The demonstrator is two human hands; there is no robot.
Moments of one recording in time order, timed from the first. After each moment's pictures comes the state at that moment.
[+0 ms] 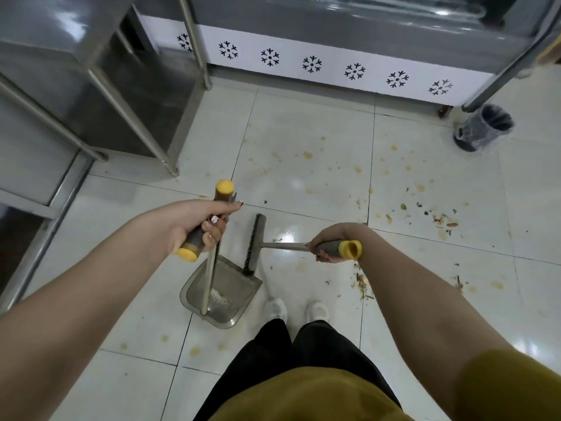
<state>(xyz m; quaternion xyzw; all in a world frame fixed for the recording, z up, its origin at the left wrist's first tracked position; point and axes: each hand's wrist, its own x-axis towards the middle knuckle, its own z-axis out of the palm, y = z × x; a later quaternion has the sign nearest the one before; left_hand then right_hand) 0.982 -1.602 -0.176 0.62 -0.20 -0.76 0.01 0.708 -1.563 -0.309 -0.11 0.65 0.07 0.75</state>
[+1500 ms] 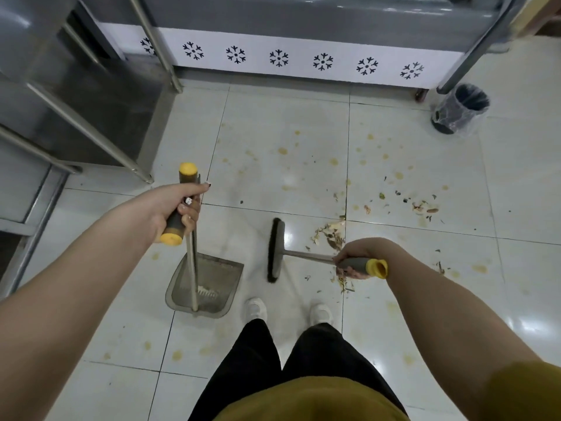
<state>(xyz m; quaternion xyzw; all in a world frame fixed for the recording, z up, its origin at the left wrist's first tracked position) 0.863 -1.608 -0.168 0.66 -0.19 -0.72 0.10 0.535 -1.493 -0.335 -0.07 0.67 0.09 0.74</state>
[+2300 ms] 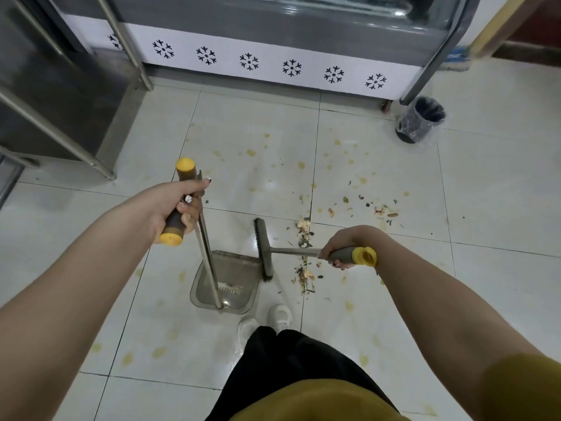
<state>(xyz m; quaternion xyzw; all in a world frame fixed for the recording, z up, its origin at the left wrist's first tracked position) 0.738 -1.543 -0.161 0.64 -0.19 -0.73 0.13 0.418 -1.468 -0.322 -0.21 0.67 0.17 0.69</state>
